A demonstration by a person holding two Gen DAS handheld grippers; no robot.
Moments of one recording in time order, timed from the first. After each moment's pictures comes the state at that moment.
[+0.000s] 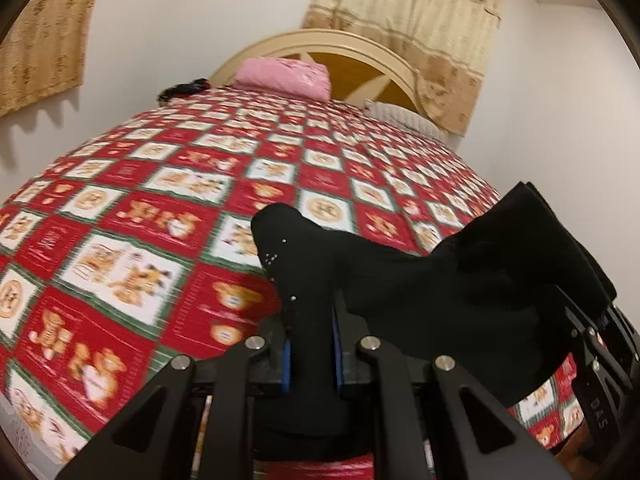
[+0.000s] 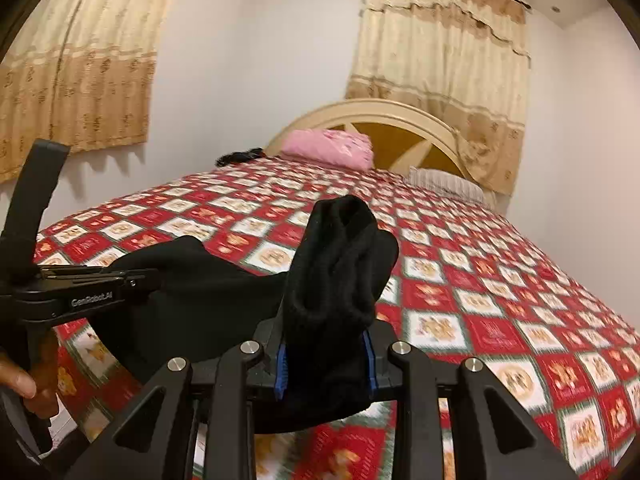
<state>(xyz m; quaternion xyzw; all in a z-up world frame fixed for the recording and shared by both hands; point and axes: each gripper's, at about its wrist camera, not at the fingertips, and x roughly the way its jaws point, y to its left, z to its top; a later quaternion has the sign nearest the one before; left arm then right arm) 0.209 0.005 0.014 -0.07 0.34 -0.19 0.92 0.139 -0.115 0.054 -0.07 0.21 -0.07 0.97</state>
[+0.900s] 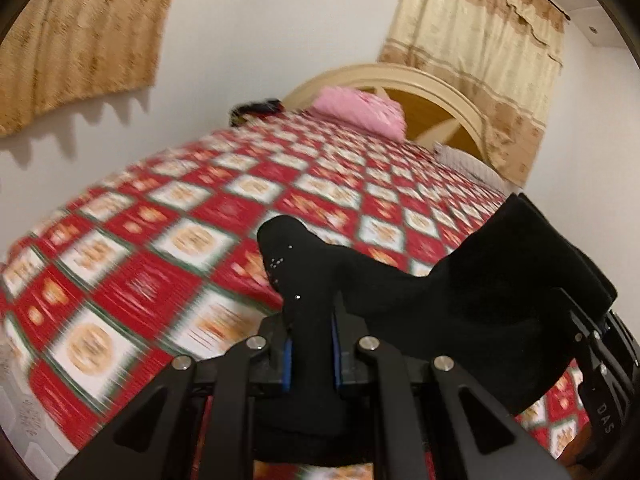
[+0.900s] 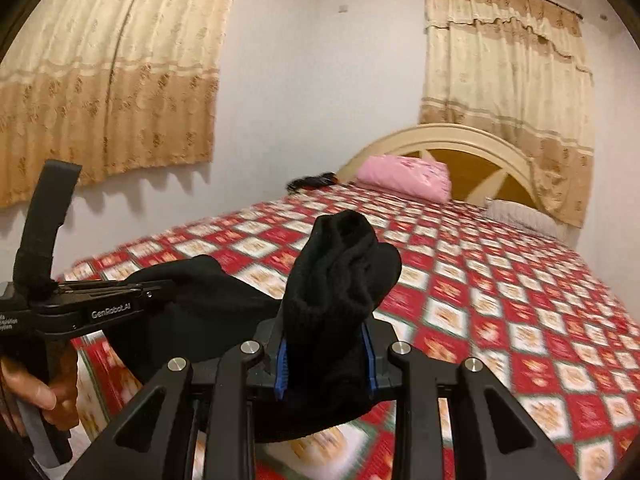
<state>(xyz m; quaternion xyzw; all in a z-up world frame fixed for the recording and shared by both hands) 0.264 0.111 0.041 -0.11 0.30 -0.07 0.95 0.237 -0.041 0.073 -0.05 0.18 0.06 0.98</state>
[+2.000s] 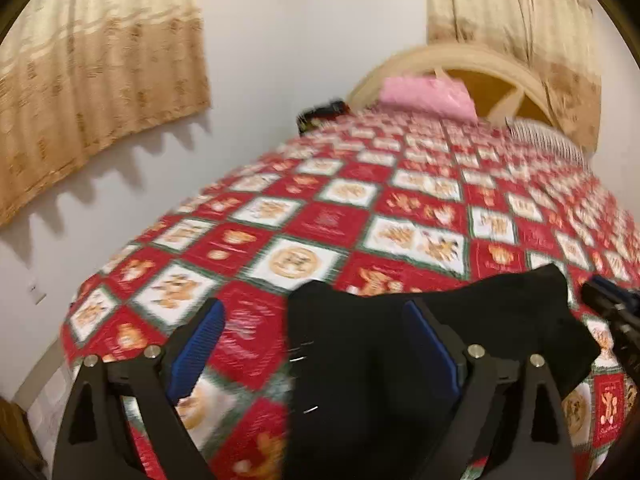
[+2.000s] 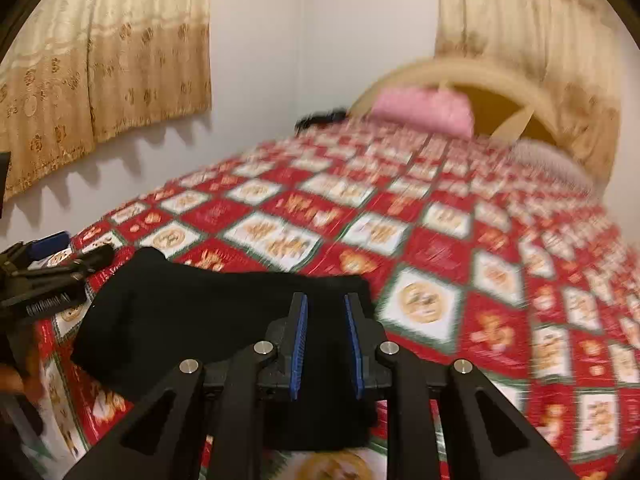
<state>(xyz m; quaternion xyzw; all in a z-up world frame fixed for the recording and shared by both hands) 0.313 0.119 0.007 0.01 0.33 0.05 0.94 0.330 -0.047 0.013 -0.03 0.33 0.08 0.94</state>
